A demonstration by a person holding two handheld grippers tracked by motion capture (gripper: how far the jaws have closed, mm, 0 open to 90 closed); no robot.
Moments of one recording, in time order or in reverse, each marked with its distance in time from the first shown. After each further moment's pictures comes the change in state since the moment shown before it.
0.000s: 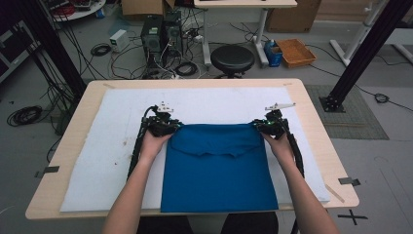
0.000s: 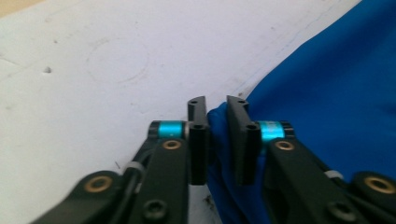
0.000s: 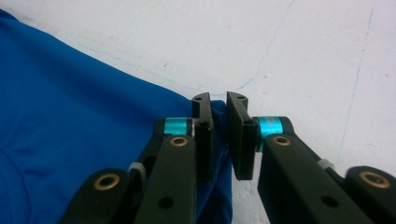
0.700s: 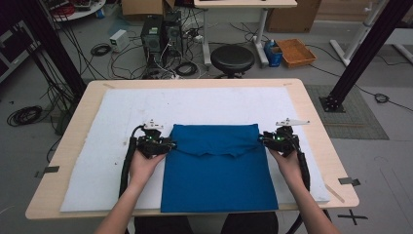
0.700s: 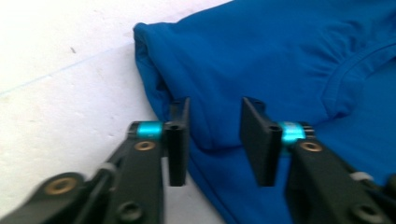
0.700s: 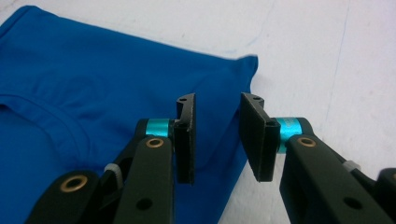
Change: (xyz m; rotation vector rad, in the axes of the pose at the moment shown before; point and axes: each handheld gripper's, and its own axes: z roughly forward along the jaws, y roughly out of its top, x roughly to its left) left arm -0.029 -0.045 -0.045 0.014 -0.091 -0.180; right arm 0.017 -0.043 -0.042 -0.043 -0.007 0.073
